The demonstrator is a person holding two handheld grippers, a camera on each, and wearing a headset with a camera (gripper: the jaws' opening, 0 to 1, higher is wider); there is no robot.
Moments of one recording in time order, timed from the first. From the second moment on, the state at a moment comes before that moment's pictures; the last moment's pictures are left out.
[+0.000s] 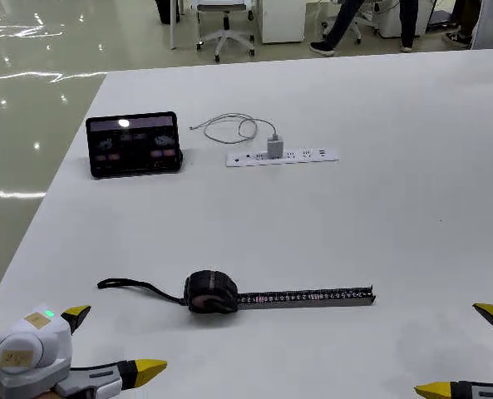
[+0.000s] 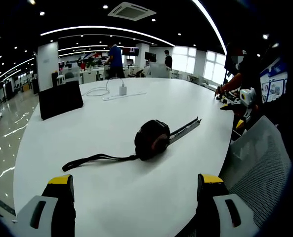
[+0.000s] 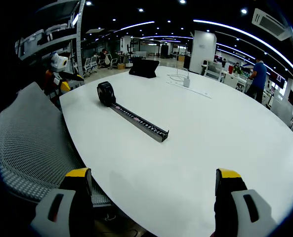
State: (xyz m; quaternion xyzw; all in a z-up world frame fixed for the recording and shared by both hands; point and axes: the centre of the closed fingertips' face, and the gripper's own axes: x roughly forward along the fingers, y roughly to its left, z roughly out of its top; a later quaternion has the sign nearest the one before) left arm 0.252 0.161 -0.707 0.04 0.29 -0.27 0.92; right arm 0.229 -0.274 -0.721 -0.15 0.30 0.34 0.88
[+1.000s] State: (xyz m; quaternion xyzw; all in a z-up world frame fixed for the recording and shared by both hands) left arm 0.297 0.088 -0.726 0.03 0.31 -0.23 0.92; right arm 0.267 -0.262 -0.721 -0.20 0.32 0.37 0.85
